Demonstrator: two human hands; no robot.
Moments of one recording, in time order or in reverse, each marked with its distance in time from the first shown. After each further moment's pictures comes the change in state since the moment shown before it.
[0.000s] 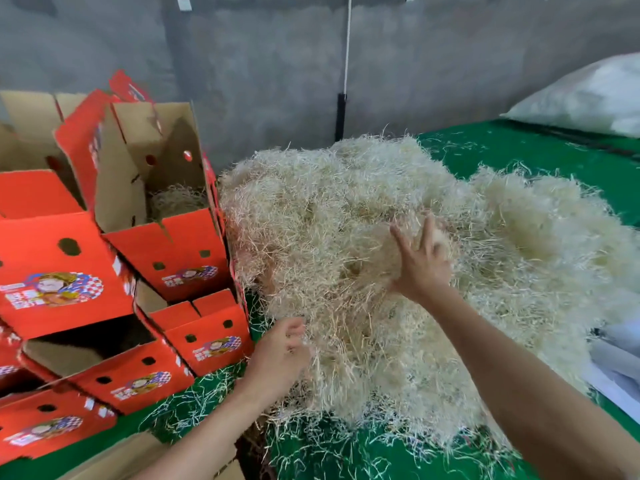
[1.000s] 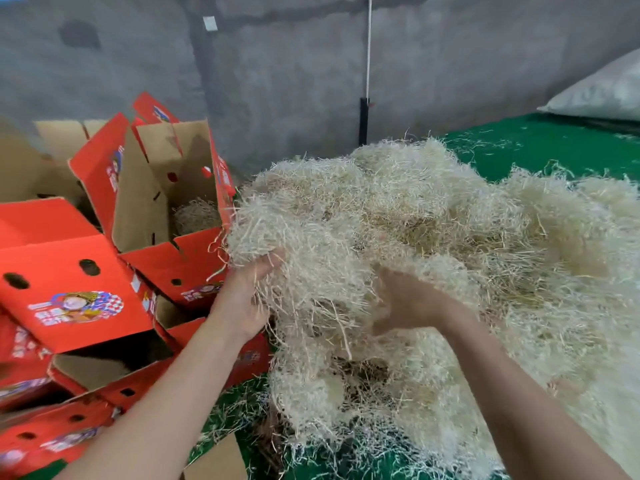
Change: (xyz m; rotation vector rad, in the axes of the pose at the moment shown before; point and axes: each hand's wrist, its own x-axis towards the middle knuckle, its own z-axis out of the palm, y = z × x) left_hand 0.064 0.061 -0.071 -1.092 0.120 -0.086; right_hand -0.018 -0.035 -0.024 0.202 -0.417 -0.504
